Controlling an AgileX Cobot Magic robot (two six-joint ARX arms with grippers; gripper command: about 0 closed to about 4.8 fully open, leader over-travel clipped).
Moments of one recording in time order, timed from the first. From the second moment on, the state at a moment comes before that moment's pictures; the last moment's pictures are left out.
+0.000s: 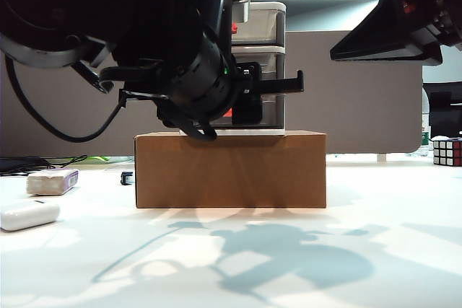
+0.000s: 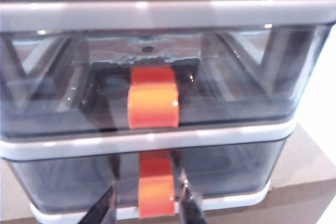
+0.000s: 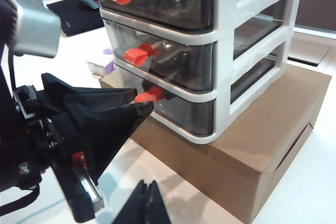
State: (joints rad) left arm -1.01 1.78 0.71 0.92 -0.82 -0.13; right arm 0.49 0.89 0.32 0.38 -0.20 0.03
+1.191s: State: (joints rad) left arm -0.96 1.78 0.71 0.91 -0.72 -0.16; right arm 0.49 0.90 0.32 0.42 -0.20 0.03
